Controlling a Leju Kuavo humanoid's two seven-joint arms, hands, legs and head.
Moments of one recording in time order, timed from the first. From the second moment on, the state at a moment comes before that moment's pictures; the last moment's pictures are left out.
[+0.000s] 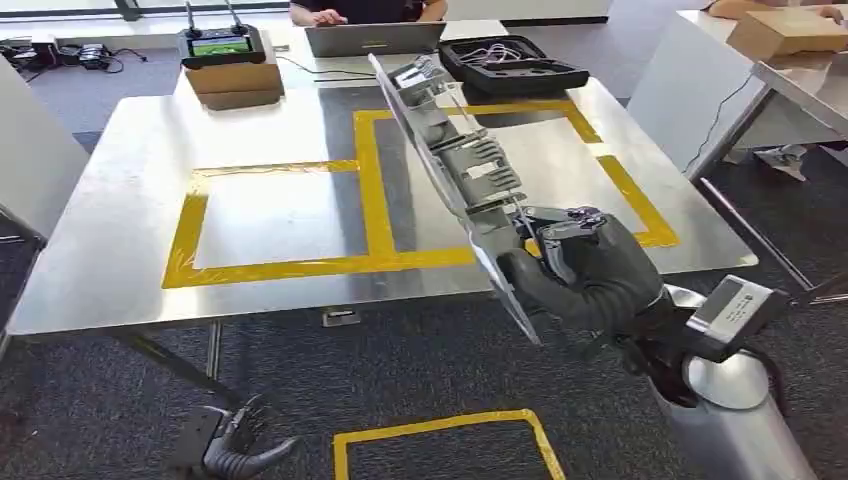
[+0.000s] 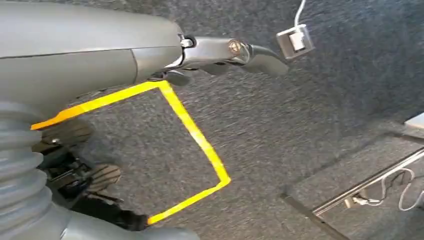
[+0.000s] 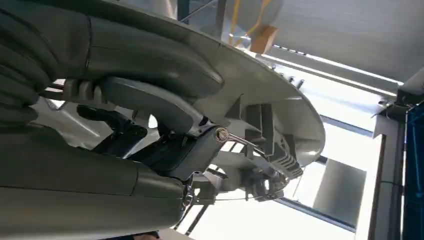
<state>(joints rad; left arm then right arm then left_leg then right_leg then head) -0.10 -0.01 -0.22 -0.30 0.10 -0.14 -0.52 -0.23 -0.15 0.23 -1.82 -0.14 0.41 -0.36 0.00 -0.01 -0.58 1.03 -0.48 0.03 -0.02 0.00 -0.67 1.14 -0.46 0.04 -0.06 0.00</state>
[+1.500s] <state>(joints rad) -0.09 -0.02 -0.20 -0.30 0.09 -0.14 -0.52 -0.21 -0.15 0.25 -1.79 -0.10 0.40 -0.37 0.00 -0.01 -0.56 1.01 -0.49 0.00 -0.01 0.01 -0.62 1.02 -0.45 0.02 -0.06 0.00</state>
